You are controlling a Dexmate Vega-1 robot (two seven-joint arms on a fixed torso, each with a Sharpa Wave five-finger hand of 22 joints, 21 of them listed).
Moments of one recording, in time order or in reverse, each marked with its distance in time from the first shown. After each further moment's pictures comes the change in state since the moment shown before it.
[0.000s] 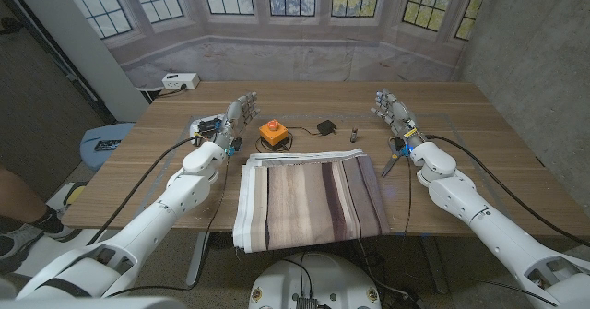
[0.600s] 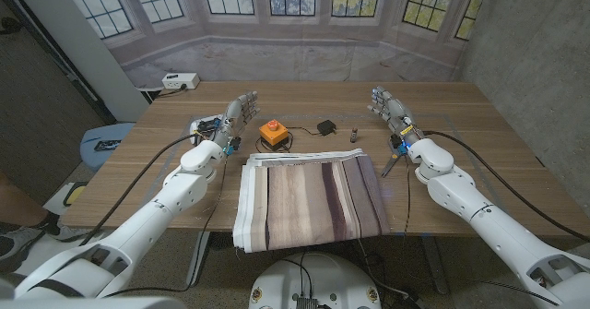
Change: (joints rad) left arm 0.005 0.032 0.005 -0.033 0.021 0.014 0.001; left_hand 0.004 -0.004 0.001 -0.007 0.000 0.000 0.000 0.000 0.000 0.005 0.005 0.000 0.000 0.000 0.000 0.000 0.000 0.000 0.000 0.000 0.000; right arm 0.004 -0.016 -0.016 -0.048 -0.040 -0.027 -0.028; right_hand 0.009 0.001 0.003 -0.016 0.000 0.000 0.000 0.004 0.000 0.000 0.000 0.000 0.000 0.000 0.000 0.000 0.000 -0.006 -0.001 0.000 0.000
